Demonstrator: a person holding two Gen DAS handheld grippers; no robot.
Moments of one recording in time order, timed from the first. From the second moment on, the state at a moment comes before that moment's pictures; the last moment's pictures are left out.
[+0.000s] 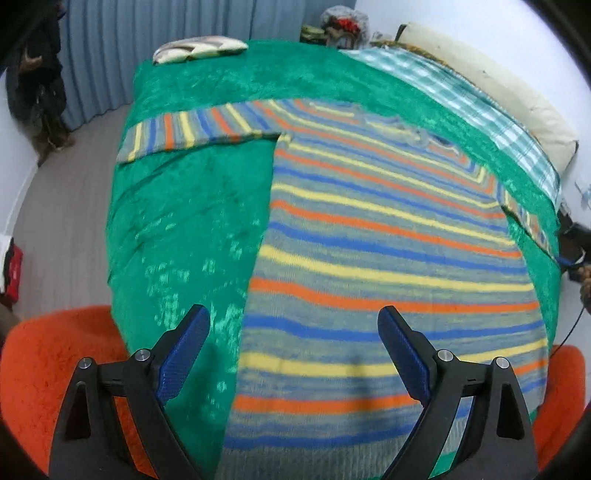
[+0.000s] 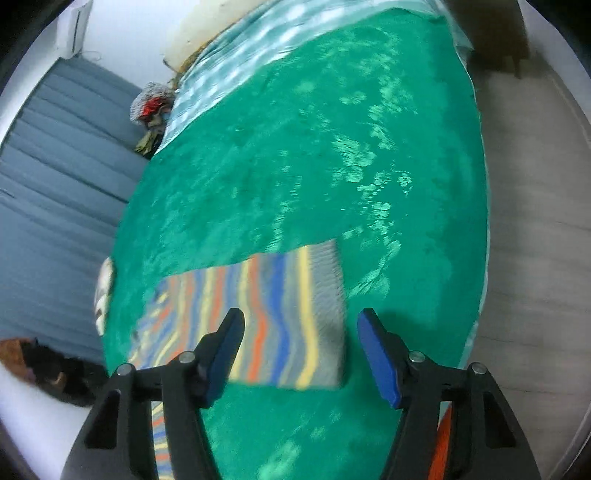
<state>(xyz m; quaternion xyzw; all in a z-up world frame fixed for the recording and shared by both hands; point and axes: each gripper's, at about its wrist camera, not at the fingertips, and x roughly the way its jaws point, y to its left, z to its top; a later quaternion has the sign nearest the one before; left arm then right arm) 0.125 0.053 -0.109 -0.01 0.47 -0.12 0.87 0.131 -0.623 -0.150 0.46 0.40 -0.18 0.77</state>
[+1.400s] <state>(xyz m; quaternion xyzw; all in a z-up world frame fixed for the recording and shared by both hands) 0.121 0.054 -0.135 0.03 0.50 -0.11 0.86 0.329 -0.389 -0.160 0.07 0.57 -0.04 0.82</state>
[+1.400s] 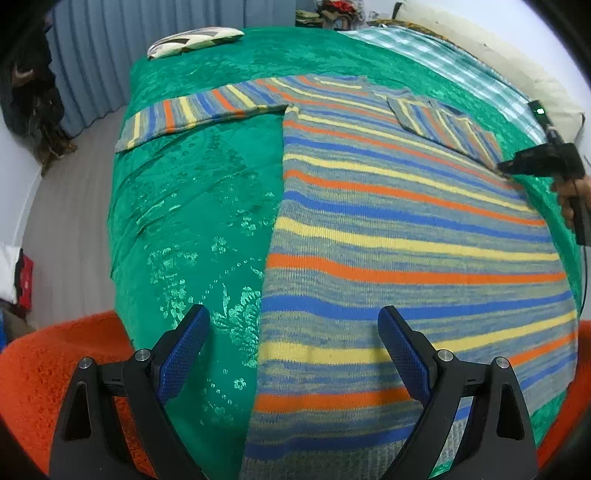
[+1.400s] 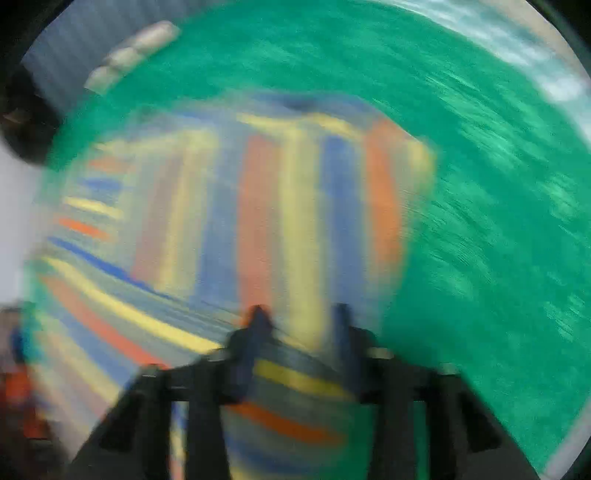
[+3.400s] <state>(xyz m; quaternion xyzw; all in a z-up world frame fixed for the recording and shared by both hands) 0.082 0.018 -0.145 0.13 0.51 -0.16 0.83 0.078 -0.231 -0.129 0.03 0.53 -0.01 0.85</state>
